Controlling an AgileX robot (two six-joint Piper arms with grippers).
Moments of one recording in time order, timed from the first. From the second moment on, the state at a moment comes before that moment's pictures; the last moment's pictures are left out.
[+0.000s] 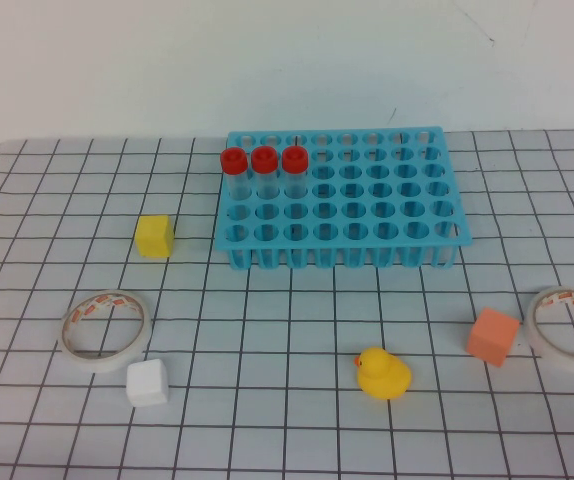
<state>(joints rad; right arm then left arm) 1.14 0.36 -0.44 -0.47 0.67 0.22 -0.06 -0.01 0.02 -0.10 0.34 0.15</state>
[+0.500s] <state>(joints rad) 1.05 0.36 -0.44 -0.47 0.65 0.22 -0.06 -0.01 0.02 -0.10 0.34 0.15</state>
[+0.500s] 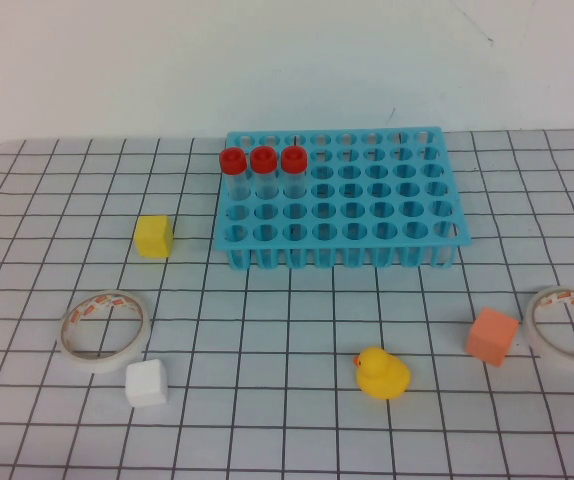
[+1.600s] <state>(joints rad) 0.04 0.29 -0.31 -0.41 0.01 0.15 -0.06 -0.01 0.02 -0.10 0.34 0.15</state>
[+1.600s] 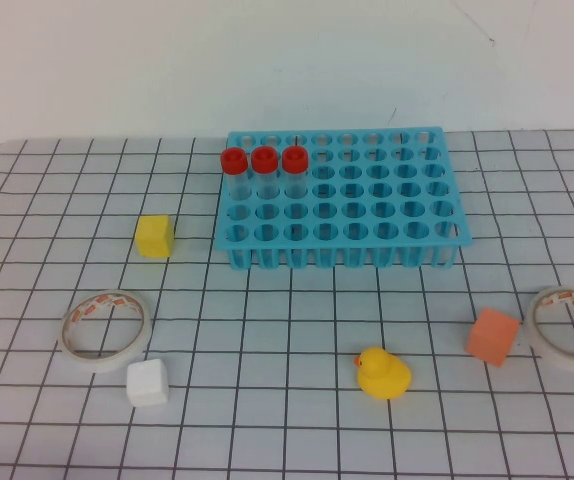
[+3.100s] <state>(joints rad) -0.05 -0.01 0.02 -0.03 0.39 -0.05 -0.06 -0.01 0.02 -0.10 0.35 0.15</state>
